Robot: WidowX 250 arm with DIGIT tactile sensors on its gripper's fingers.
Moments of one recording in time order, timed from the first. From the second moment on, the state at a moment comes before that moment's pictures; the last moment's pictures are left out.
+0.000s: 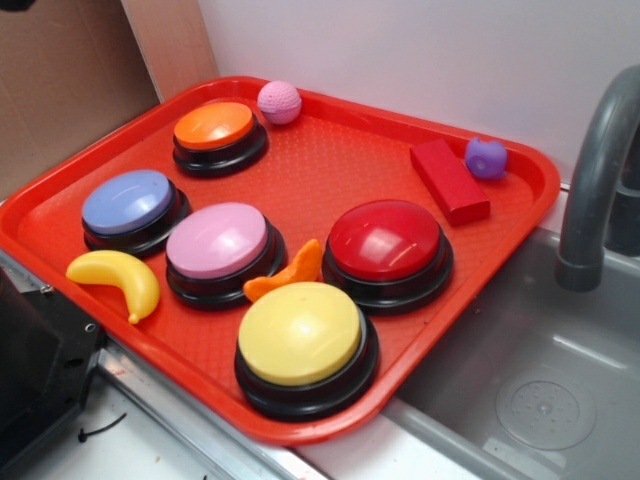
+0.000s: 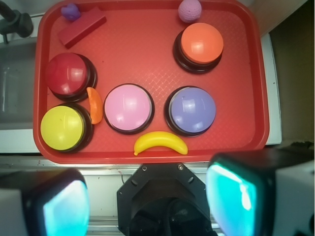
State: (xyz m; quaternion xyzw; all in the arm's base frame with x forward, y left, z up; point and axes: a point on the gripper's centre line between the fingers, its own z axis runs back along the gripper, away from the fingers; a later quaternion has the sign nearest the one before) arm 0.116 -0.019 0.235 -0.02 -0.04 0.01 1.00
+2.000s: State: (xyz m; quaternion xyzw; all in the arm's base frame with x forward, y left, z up) arm 0.273 0.087 0.049 0.01 -0.08 0.12 0.99
